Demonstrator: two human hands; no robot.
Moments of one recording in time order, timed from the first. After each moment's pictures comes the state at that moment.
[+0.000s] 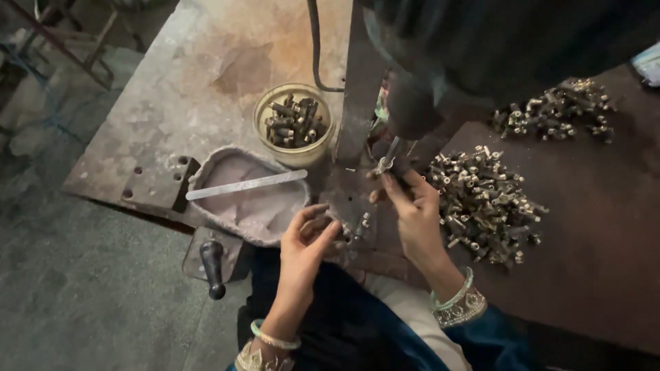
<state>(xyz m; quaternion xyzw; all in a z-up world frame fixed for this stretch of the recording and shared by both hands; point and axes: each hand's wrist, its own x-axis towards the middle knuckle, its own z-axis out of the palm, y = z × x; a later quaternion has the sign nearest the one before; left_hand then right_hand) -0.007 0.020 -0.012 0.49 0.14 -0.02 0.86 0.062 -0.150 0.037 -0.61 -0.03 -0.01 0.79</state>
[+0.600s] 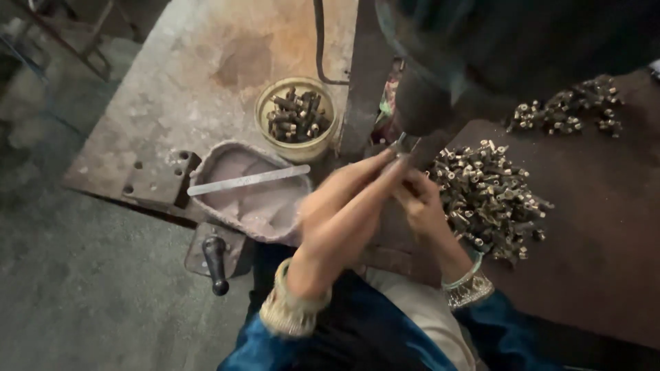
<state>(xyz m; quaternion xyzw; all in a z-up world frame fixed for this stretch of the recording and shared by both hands) 0.016 0.008 0.116 0.74 -0.21 0.36 0.52 0.103 -0.214 -0.080 -0.63 -0.17 0.01 0.76</state>
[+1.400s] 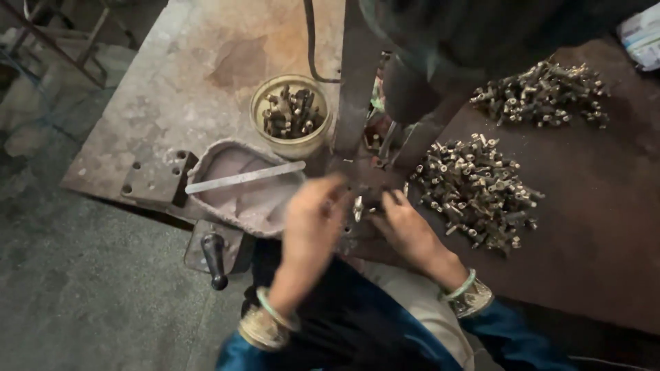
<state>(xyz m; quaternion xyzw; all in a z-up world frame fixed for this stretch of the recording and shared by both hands) 0.012 0.018 0.025 0.83 -0.07 0.26 0.49 0.045 -0.197 -0.032 -0.93 -0.29 -0.01 0.24</state>
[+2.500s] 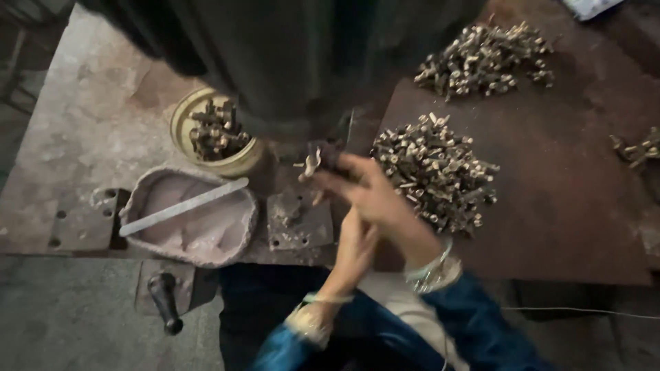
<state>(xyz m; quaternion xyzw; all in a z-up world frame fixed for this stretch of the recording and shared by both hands) 0.009 -0.123 -0.114 0.64 0.01 -0.23 0.73 0.085 -0.178 0.022 -0.58 -0.07 0.12 0.81</state>
